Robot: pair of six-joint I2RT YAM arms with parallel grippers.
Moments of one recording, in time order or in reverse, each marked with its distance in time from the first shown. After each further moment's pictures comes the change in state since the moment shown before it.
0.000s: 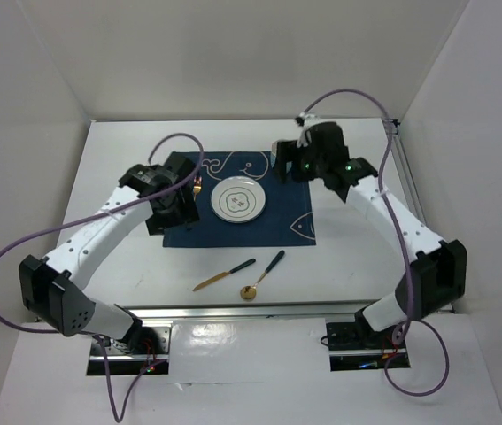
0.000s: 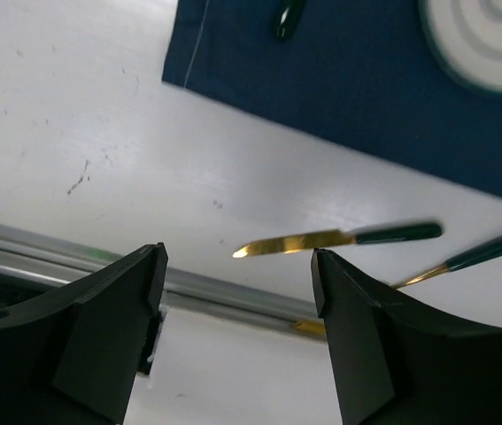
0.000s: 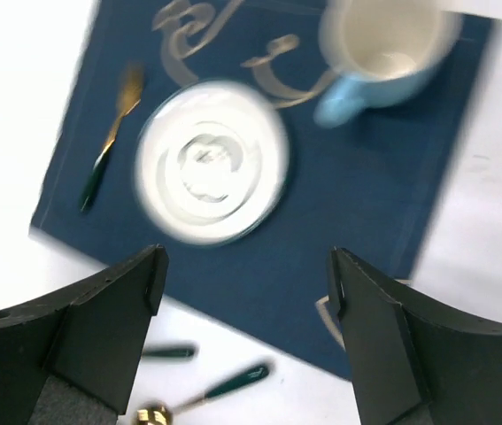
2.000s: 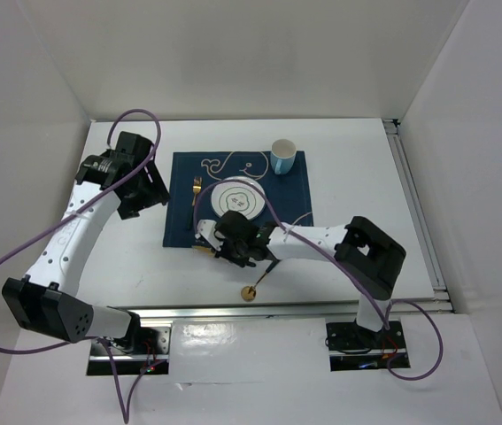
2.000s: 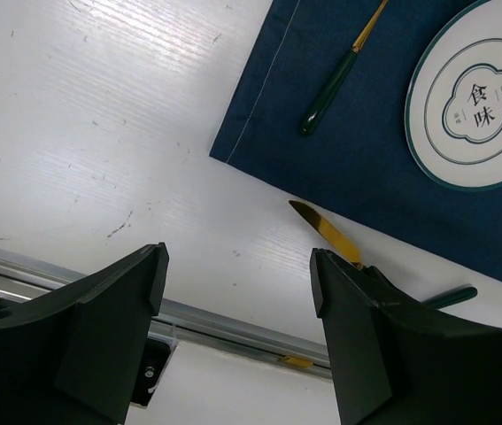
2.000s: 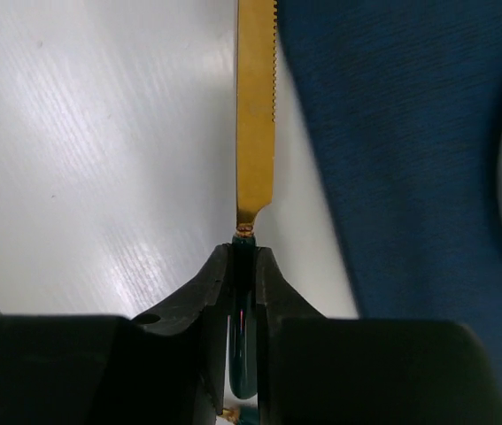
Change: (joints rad) left arm 0.312 -0.069 0.132 0.020 0.043 0.160; right arm 0.649 0.265 -0.330 0.256 0.060 -0.534
